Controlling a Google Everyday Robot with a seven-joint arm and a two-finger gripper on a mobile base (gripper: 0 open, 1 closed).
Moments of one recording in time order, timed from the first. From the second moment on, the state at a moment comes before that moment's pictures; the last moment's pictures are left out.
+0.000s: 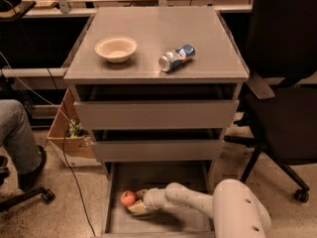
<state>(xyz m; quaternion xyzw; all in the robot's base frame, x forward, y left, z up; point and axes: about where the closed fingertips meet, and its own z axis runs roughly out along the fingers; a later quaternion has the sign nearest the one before) 0.590 0.107 0.145 -0.46 0.76 0.31 0.34</state>
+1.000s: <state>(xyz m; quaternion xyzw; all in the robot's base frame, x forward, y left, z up) 0.576 0.111 0.178 -0.47 0.75 0.33 0.34</state>
